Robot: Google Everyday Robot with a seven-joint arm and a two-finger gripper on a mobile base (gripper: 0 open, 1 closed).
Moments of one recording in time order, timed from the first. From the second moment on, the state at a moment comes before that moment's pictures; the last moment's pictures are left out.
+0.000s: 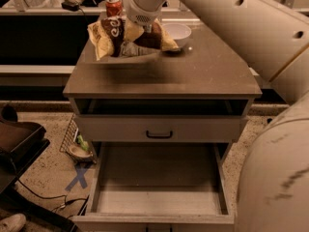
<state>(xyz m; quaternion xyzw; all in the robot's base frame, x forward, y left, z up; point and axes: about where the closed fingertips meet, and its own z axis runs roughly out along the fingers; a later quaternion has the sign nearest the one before) 0.725 0.060 0.950 -0.69 0.63 -0.07 0.35</state>
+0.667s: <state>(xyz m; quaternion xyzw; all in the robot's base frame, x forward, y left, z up) 0.726 0.064 0.939 -0.68 0.64 -0.07 0.34</state>
